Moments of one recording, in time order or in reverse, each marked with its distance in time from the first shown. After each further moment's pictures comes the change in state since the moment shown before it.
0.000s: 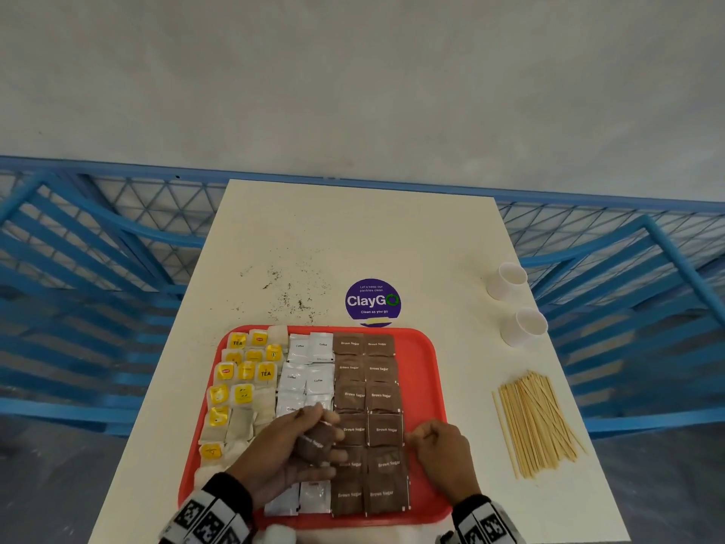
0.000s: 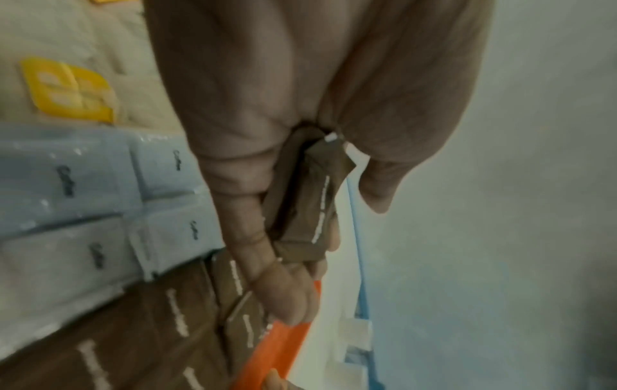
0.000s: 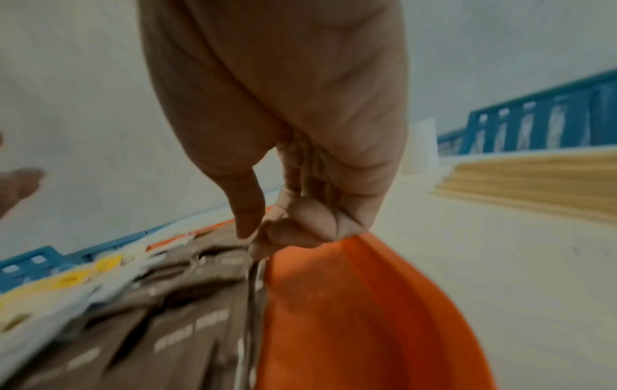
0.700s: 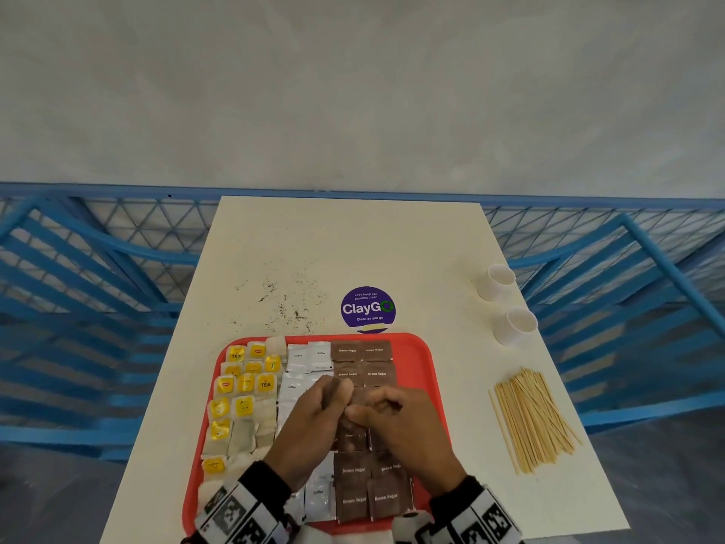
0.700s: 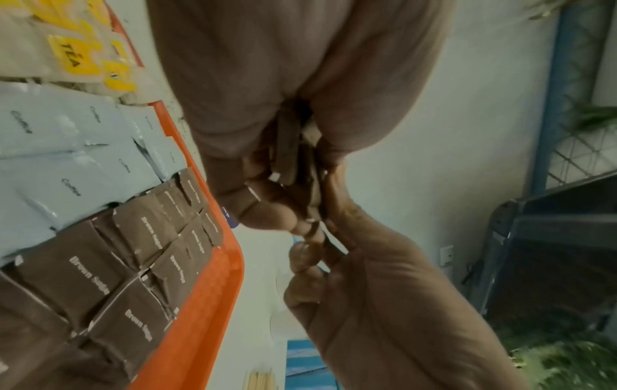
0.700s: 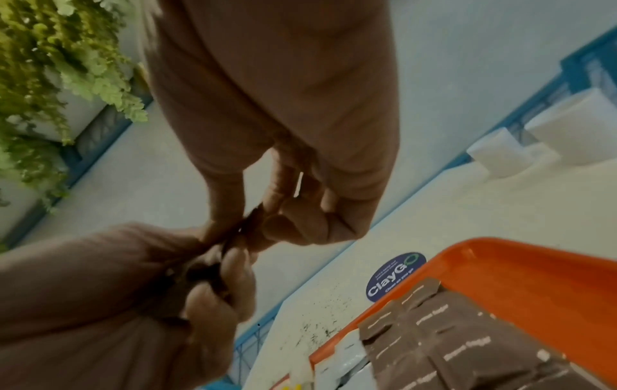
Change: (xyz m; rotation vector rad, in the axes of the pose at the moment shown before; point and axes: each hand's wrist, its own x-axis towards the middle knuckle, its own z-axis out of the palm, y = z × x) left_hand -0.014 0.025 0.052 0.334 0.019 0.403; right_hand -0.052 -0.119 -0.024 0.506 -0.235 -0.258
